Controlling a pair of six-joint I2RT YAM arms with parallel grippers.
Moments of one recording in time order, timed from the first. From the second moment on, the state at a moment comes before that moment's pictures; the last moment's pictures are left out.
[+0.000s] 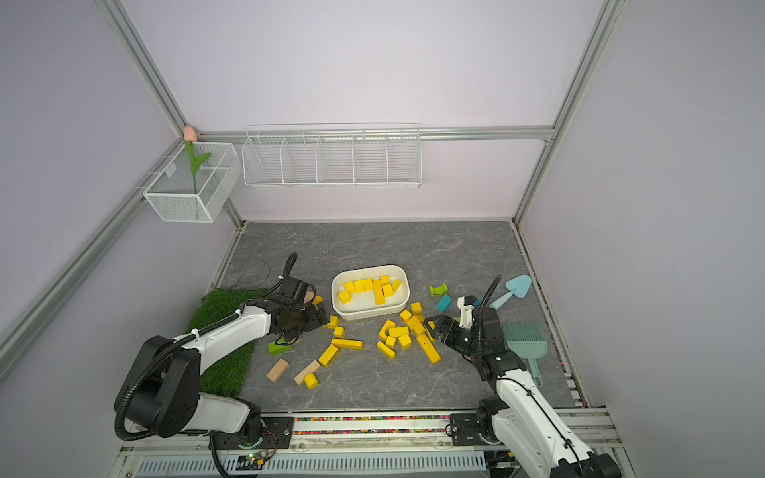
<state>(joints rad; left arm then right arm) -0.42 1.44 0.76 -0.48 0.07 -0.73 0.22 0.80 0.31 -0.16 -0.47 0.76</state>
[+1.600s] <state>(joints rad) -0.37 1.44 0.73 -0.42 0.13 -0.73 0.22 0.78 0.29 -0.13 -0.47 0.76</state>
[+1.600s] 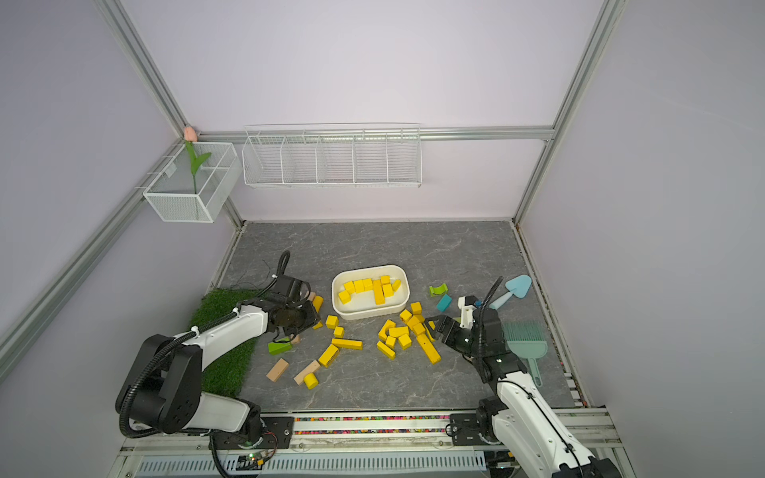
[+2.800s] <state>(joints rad) -0.37 1.27 0.63 -0.36 0.13 -0.74 0.52 2.02 1.02 1.01 -0.56 0.44</state>
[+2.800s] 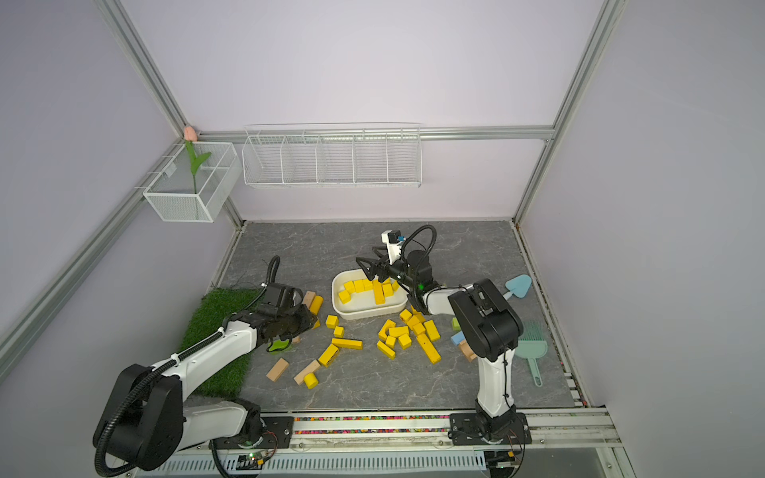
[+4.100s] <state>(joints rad) -0.37 1.31 0.63 -0.35 0.13 -0.73 0.45 2.06 1.16 0.85 -0.76 0.50</state>
